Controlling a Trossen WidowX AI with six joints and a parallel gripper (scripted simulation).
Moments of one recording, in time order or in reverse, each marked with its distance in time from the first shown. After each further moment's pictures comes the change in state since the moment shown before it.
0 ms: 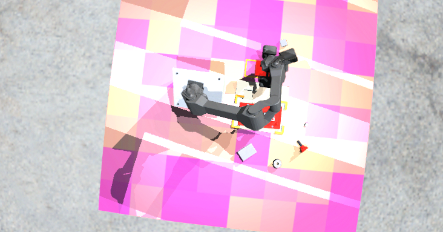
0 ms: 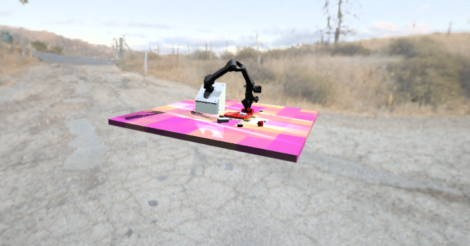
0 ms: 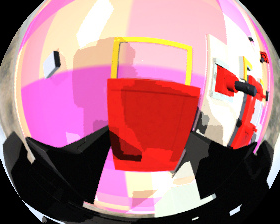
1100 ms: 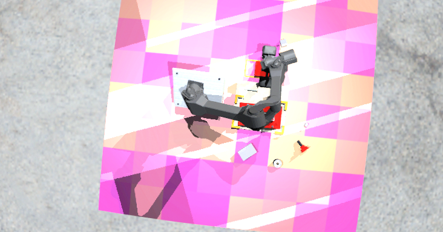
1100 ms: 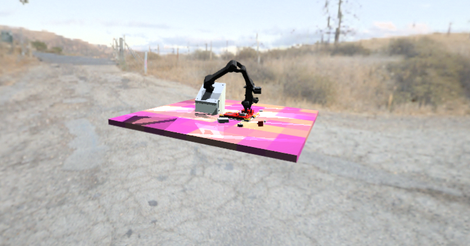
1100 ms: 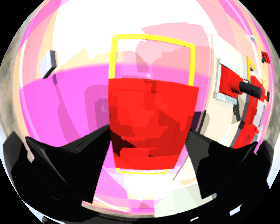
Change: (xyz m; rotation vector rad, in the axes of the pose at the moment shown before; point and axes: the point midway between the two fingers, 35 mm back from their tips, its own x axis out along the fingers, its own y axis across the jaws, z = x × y) arm 0.008 0.000 0.000 -0.001 0.001 -0.001
